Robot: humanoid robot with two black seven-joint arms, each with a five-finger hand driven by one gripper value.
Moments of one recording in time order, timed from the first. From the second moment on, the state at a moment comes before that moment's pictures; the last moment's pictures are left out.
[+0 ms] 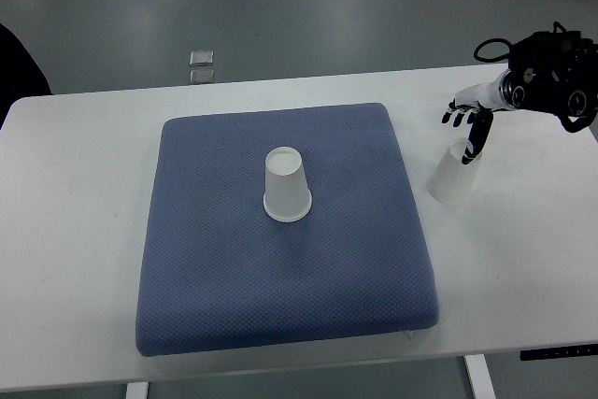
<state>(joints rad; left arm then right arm) -0.07 0.00 0.12 -0.20 0.08 -0.06 0.09 1.61 -0.32 -0.98 0.87 -0.35 0.24 -0.06</state>
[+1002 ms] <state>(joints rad) -0.07 0.00 0.12 -0.20 0.08 -0.06 0.09 1.53 -0.32 -0.97 0.87 -0.37 0.17 -0.05</state>
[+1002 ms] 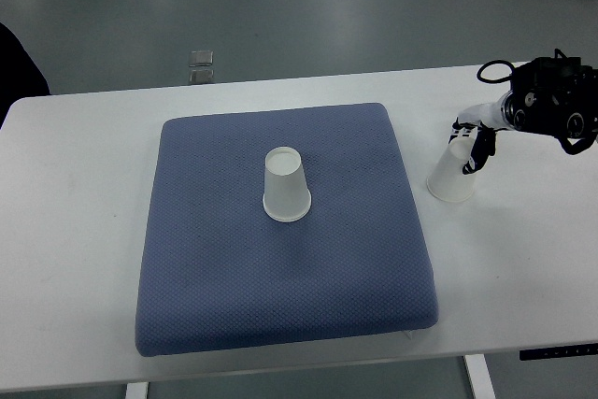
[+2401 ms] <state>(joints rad) -0.07 0.00 0.12 -0.20 0.08 -0.06 0.09 2.23 -0.01 -0.87 1.09 -0.26 0.47 -0.05</state>
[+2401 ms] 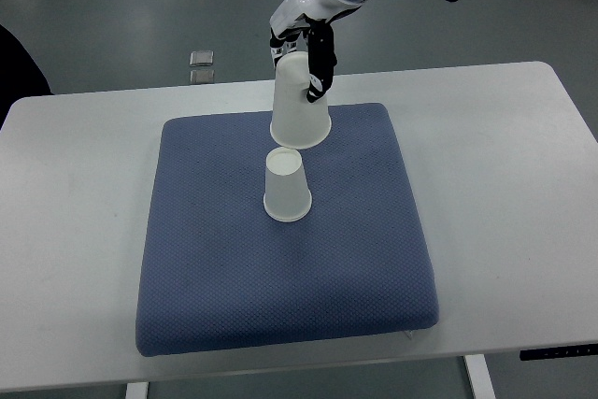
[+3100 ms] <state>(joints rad) -0.07 0.00 0.12 -0.19 0.08 -0.06 0.09 2.11 0.00 -0.87 1.04 -0.25 0.42 -0.04</state>
